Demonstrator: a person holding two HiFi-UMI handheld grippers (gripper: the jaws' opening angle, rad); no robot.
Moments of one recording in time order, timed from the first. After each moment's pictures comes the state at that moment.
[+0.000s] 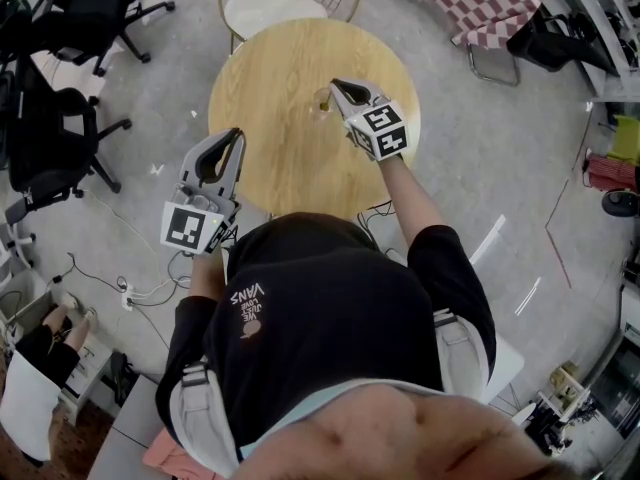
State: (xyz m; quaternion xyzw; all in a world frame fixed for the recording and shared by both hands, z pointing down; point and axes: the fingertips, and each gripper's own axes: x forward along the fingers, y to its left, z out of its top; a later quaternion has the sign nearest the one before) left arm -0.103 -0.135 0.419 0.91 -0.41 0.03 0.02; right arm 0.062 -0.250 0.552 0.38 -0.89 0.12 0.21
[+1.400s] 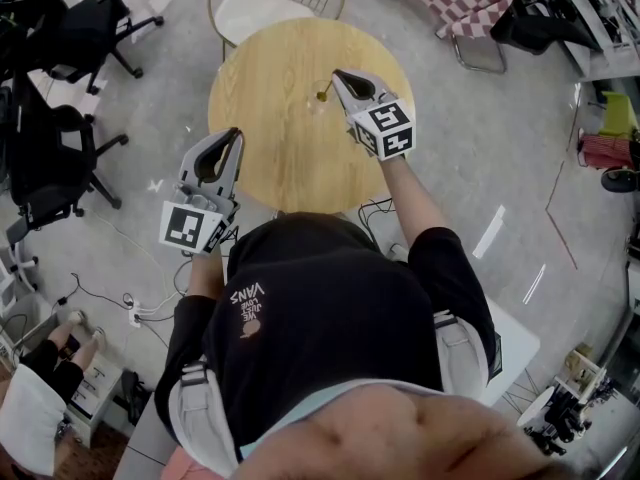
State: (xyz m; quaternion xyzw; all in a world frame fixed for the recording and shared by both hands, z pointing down) left arm -0.117 -0.106 0.409 0.93 -0.37 0.01 0.01; right arm 0.061 -0.220 0.493 0.44 -0.88 0.08 0.16
